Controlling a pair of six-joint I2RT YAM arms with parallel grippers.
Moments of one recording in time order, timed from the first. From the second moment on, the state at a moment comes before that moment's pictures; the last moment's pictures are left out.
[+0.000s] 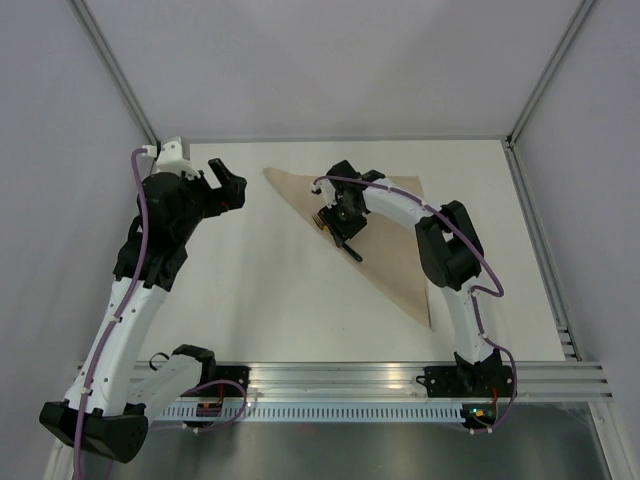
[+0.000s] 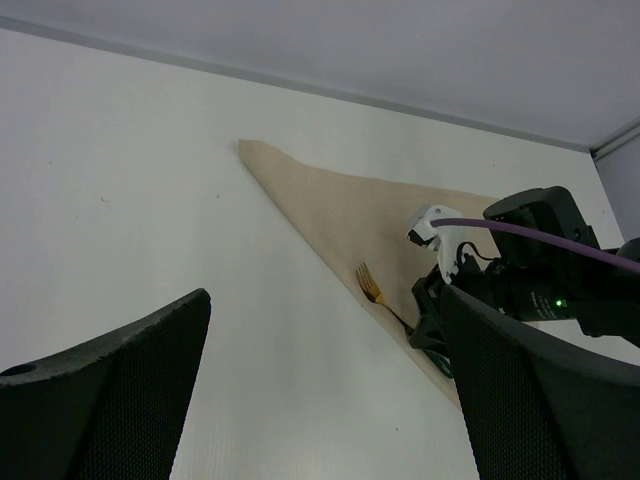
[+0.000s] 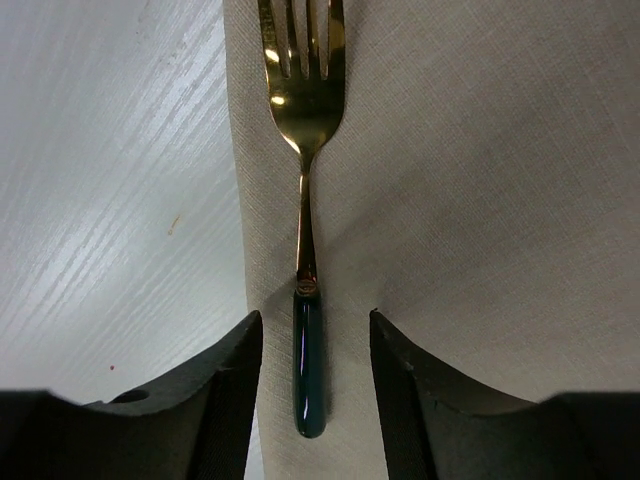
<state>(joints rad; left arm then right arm) -0.24 0.95 1.13 -0.42 -0.07 -0.38 0.59 2.23 1.78 -0.80 -0.15 -0.10</state>
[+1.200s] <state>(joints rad) -0.88 1.27 0.87 0.06 -0.16 -0.20 0.04 1.82 1.71 -0.83 -0.30 -0.11</state>
